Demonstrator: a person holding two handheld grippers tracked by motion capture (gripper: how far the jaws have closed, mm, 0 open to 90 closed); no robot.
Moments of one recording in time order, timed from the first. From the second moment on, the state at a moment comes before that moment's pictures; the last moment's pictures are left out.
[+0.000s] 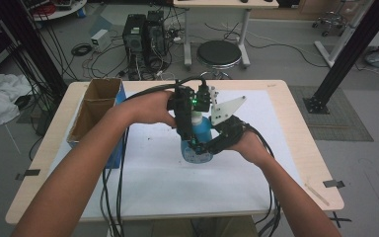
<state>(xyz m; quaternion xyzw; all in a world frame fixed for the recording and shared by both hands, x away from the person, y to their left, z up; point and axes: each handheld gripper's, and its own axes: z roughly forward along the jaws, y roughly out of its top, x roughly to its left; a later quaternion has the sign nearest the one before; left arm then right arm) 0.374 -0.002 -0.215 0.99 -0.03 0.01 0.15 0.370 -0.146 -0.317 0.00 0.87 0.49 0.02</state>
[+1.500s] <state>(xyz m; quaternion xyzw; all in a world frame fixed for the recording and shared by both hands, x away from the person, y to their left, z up) 0.371 -0.004 -0.216 0.99 -0.06 0.02 0.15 0.369 -0.145 -0.318 0.00 0.87 0.49 0.02</state>
